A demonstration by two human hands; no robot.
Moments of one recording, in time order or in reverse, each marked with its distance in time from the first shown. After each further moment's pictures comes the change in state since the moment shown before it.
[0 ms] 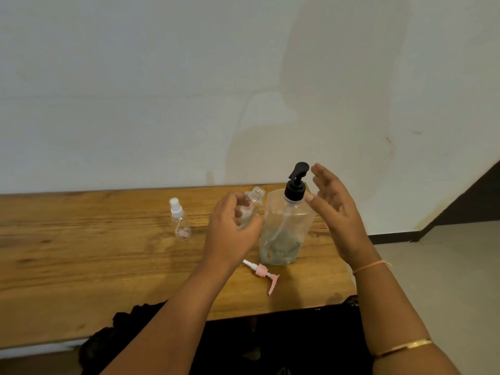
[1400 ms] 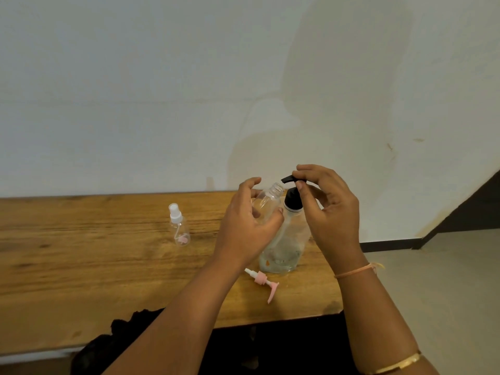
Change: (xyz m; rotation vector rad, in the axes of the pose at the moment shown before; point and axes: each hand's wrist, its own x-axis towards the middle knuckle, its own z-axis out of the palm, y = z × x) left_hand 0.014 0.022 0.014 0.026 -0.065 0.091; right_hand 0.010 -0.025 0.025 -0.337 0.281 -0.485
